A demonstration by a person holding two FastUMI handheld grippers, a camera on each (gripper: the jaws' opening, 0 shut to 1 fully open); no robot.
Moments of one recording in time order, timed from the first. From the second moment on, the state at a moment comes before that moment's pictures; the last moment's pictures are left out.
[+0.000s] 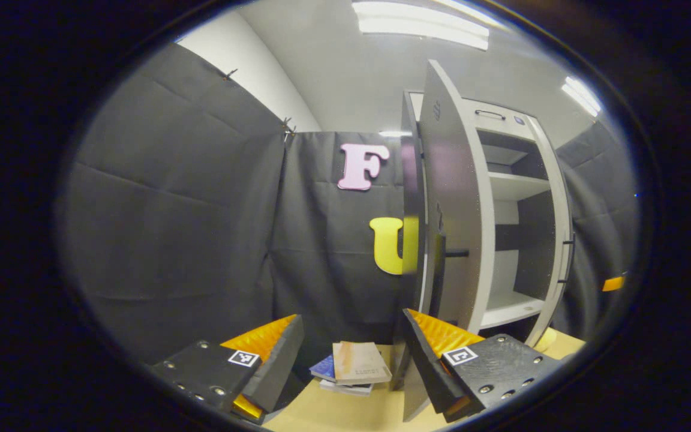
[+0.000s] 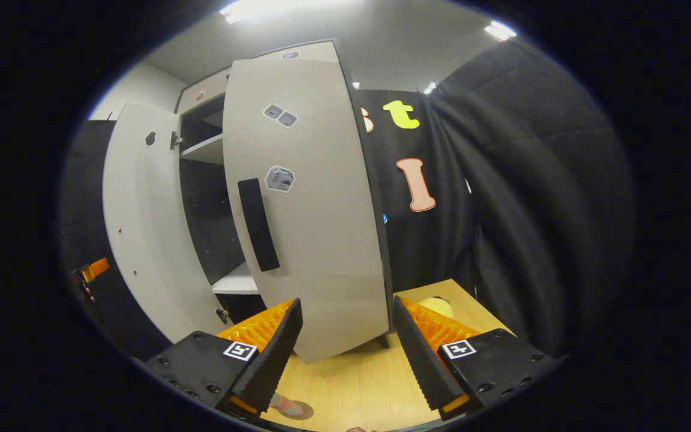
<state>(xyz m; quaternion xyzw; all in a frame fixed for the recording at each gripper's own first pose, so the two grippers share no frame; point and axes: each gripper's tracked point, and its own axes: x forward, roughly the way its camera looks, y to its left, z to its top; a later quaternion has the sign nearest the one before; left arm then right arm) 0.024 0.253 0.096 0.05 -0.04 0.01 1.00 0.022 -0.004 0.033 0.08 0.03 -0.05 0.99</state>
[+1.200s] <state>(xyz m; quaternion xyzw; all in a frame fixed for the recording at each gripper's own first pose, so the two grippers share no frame) 0.096 0.184 0.108 0.11 0.02 -0.09 0.99 0.031 -0.054 -0.001 0.07 0.06 -0.13 0.99</state>
